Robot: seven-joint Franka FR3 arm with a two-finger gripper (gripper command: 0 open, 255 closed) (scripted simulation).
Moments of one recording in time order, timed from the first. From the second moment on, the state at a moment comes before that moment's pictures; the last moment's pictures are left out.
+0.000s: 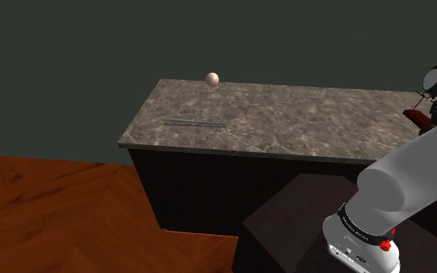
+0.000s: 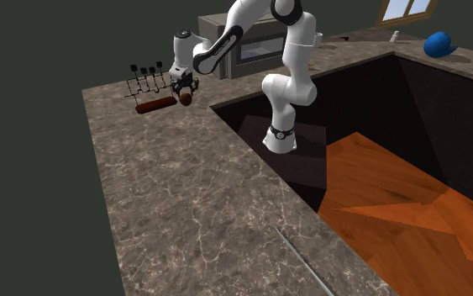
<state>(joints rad) -0.31 -0.20 -1.22 -2.35 -0.58 2.42 -1.79</state>
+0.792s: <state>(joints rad) -0.21 0.04 -1.34 -2.40 -0.30 2.65 -1.97</state>
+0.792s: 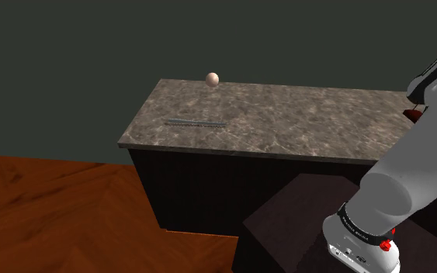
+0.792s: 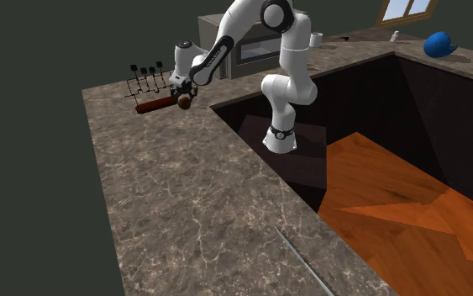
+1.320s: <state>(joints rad) -0.22 0.05 -1.34 -2.40 -0.27 2.62 -1.99</state>
